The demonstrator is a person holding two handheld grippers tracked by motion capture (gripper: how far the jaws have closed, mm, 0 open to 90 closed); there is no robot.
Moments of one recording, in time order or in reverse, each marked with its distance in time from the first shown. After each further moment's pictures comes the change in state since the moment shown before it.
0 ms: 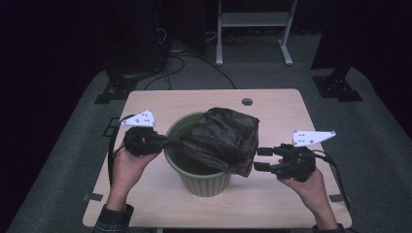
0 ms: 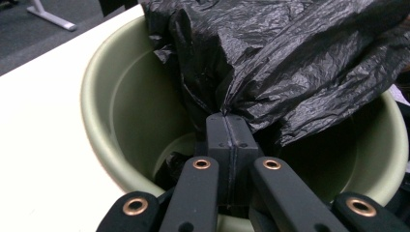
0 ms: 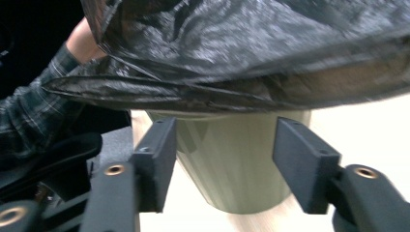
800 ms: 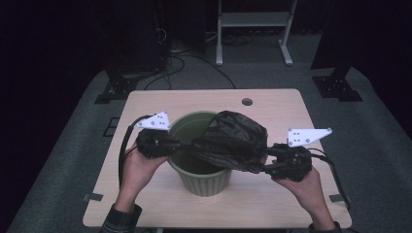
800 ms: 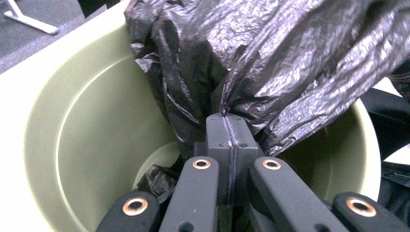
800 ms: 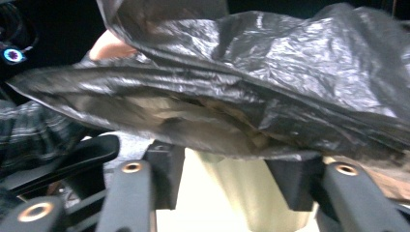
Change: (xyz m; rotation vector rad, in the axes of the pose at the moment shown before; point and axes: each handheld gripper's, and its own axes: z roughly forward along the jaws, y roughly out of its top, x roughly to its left) left arm -0.022 0.021 0.021 0.042 -0.032 0.070; right arm 0.023 0.020 0.006 0.005 0.056 -0.043
